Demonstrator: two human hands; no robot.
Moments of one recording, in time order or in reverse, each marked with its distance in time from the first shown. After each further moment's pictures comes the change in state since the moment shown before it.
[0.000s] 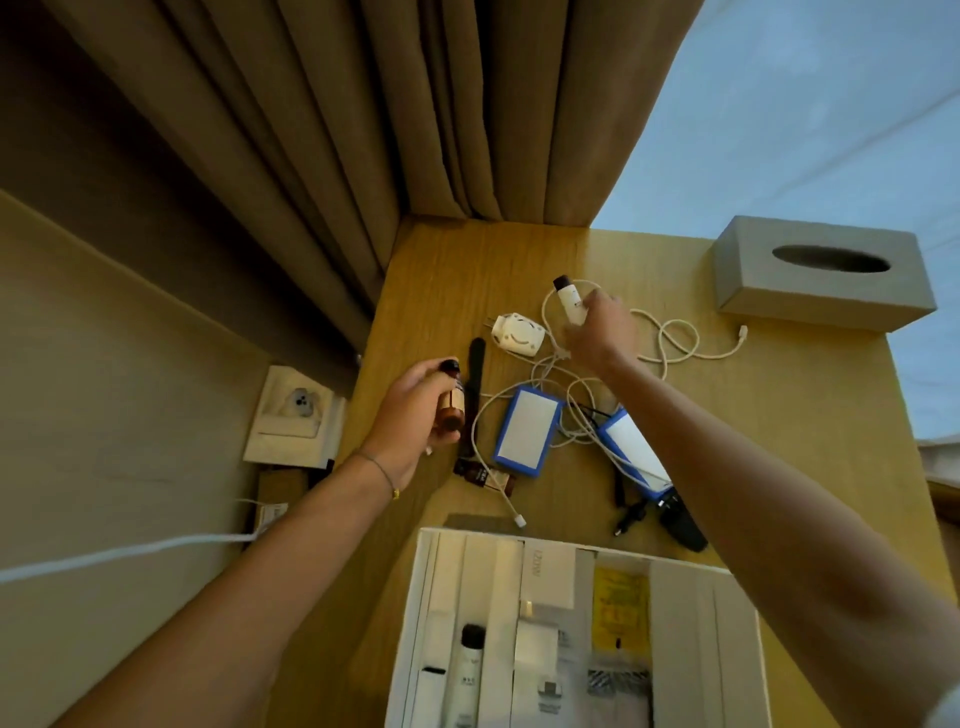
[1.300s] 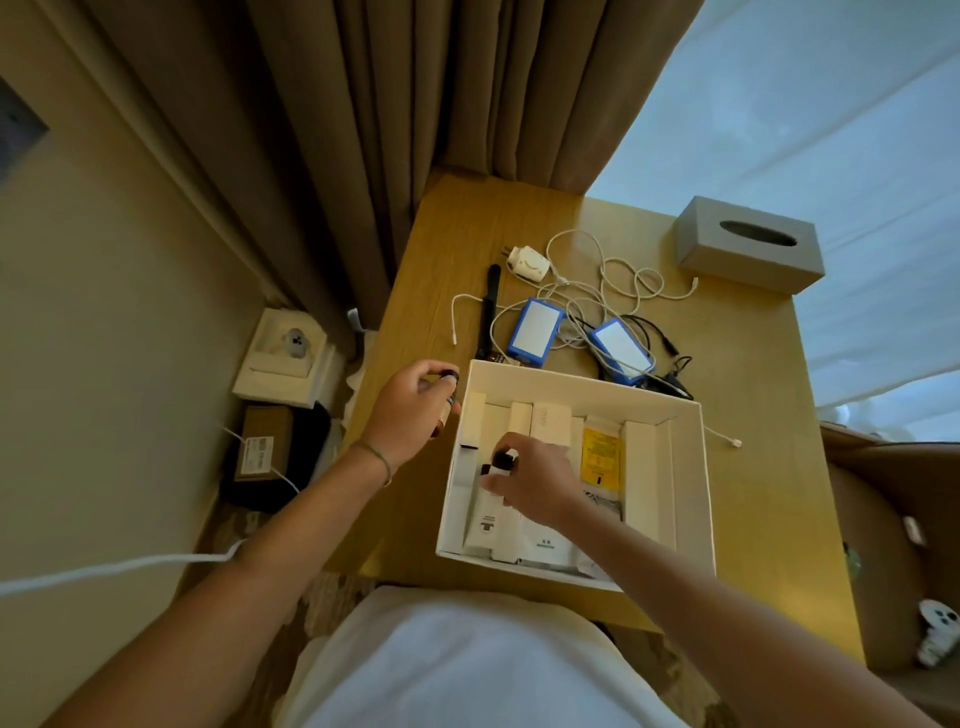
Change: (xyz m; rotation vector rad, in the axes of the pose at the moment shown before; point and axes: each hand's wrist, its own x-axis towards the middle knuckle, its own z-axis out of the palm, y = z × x) left_hand -0.150 -0.086 -0.085 0.356 -0.047 0.255; right_hand -0.363 -0.004 0.031 0.093 -0.469 -0.077
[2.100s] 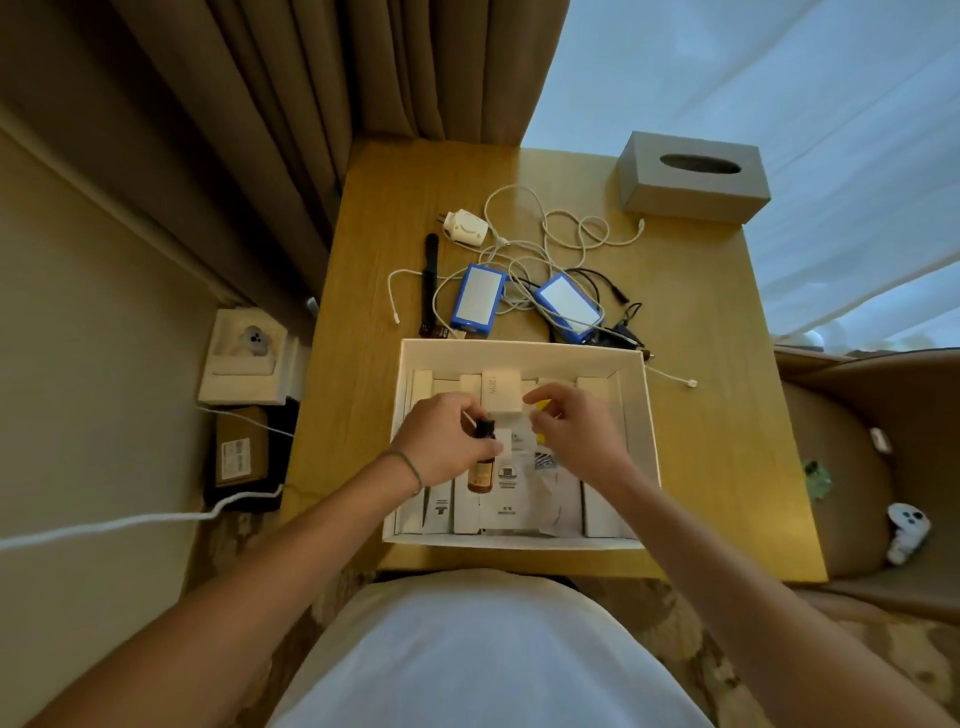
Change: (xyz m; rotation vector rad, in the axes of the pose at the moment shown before) left_hand -0.017 0.001 0.086 0.507 -0.326 0.041; right_hand -0.029 0.054 -0.072 0.192 0.273 0.044
